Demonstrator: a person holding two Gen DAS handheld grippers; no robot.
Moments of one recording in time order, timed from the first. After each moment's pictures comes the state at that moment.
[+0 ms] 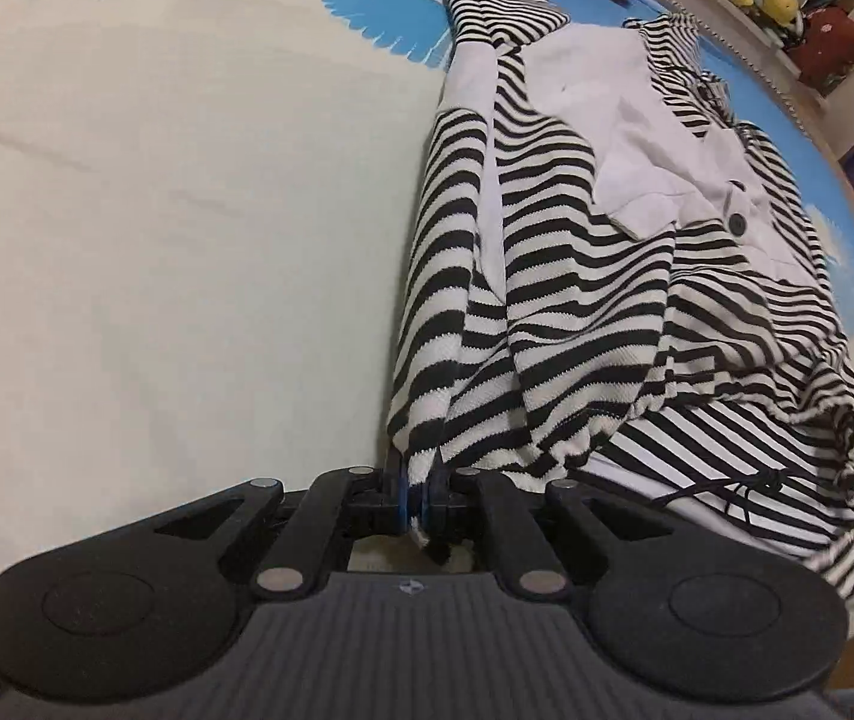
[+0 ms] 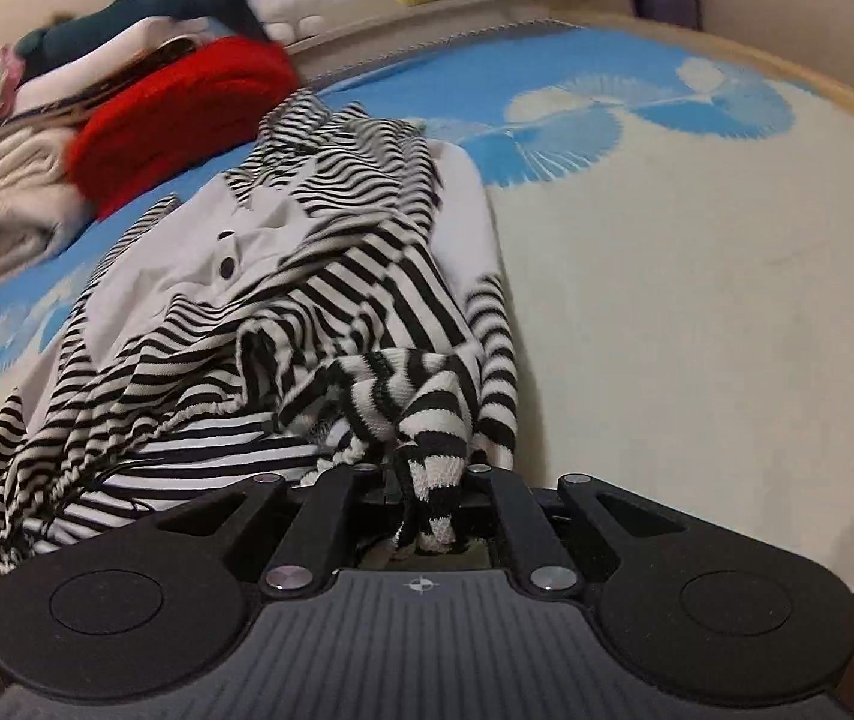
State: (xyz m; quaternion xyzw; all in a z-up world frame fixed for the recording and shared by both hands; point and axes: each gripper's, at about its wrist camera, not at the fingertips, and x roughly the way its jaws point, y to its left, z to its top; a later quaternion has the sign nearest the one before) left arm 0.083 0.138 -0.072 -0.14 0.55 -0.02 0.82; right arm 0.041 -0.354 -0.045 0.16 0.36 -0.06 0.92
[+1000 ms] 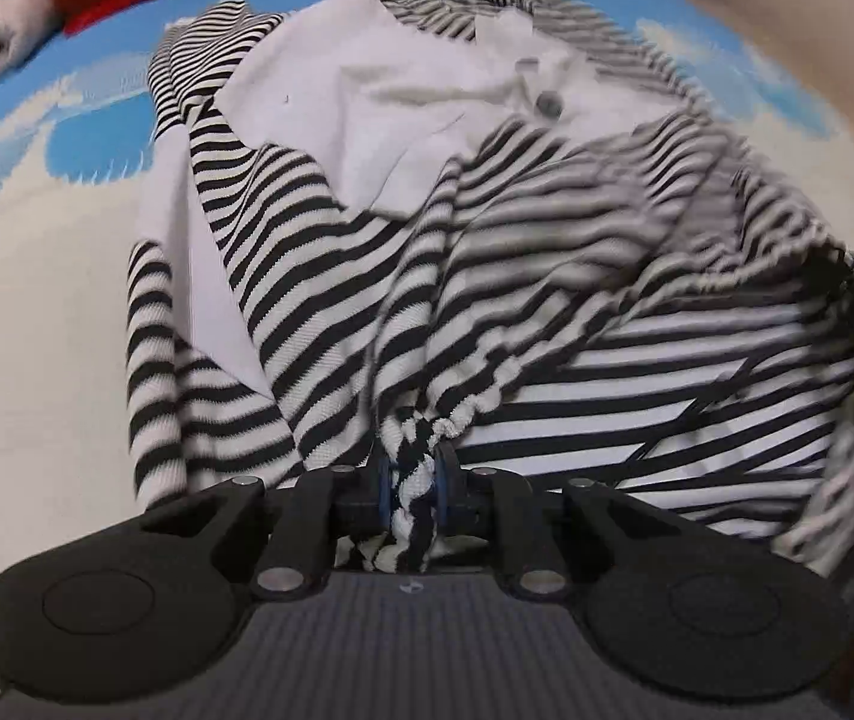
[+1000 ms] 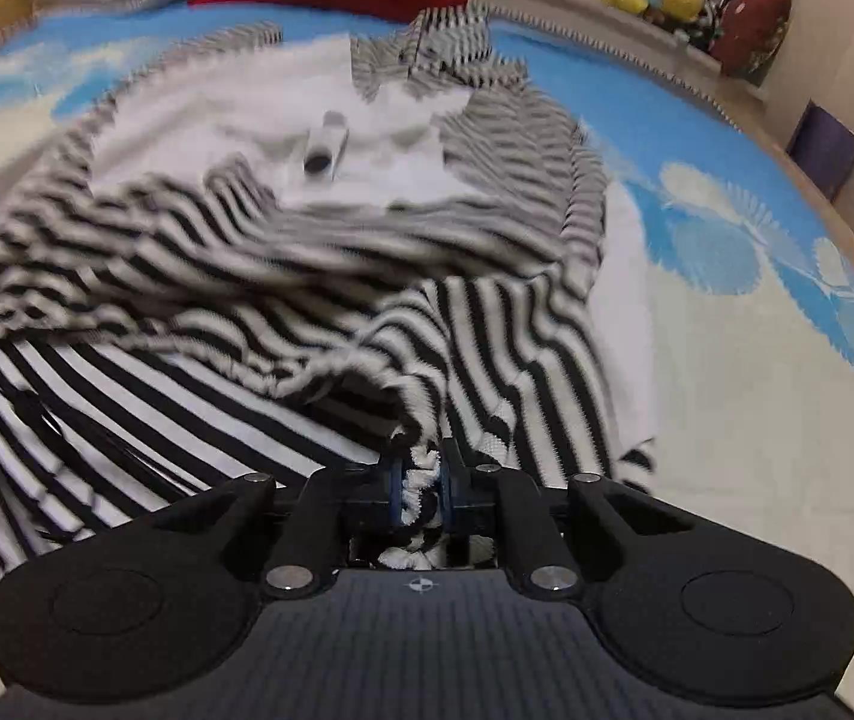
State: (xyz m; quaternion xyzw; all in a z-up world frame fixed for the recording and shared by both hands) left arm 0.142 0.052 -0.066 0.06 0.50 -0.18 0.84; right arm 0.137 -0.285 -0.036 -0.09 0.42 0.00 0.90
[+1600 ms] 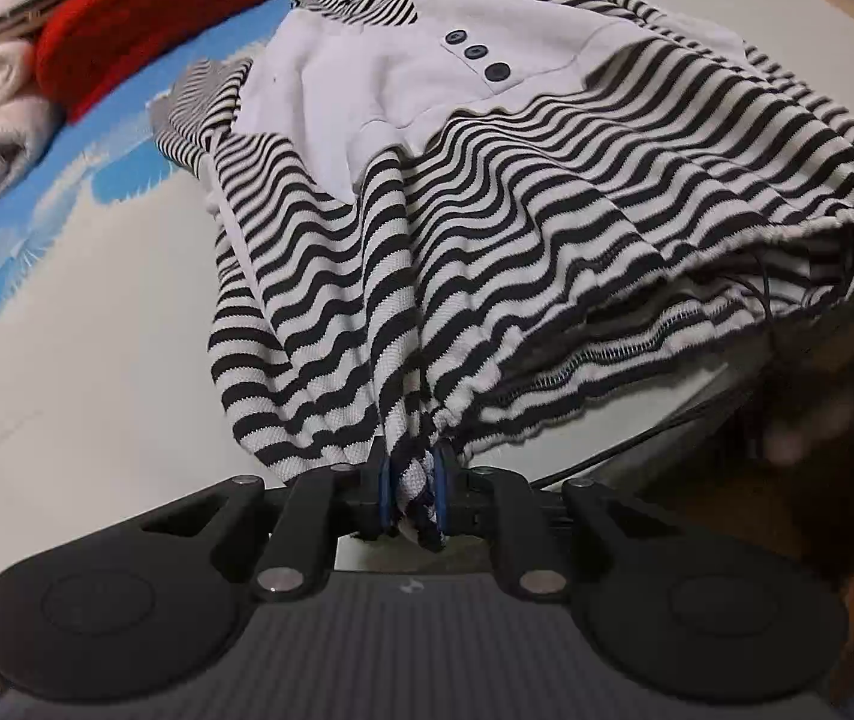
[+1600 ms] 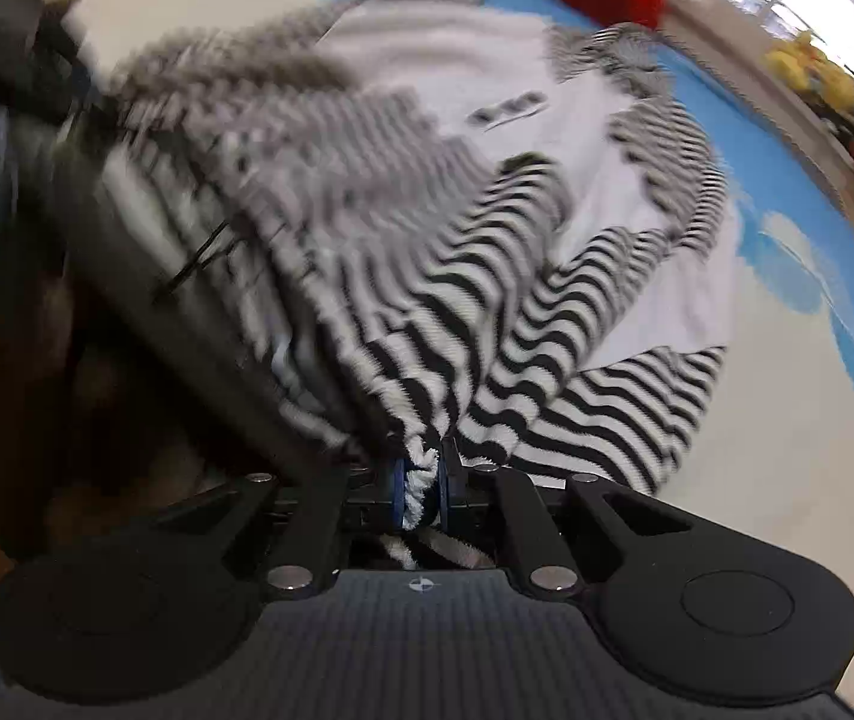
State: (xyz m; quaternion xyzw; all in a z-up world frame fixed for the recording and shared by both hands) left arm 0.005 0.046 -0.073 0.25 0.46 -0.17 0.84; right arm -0.033 -0.253 -0.034 -0.25 0.46 0.15 0.84
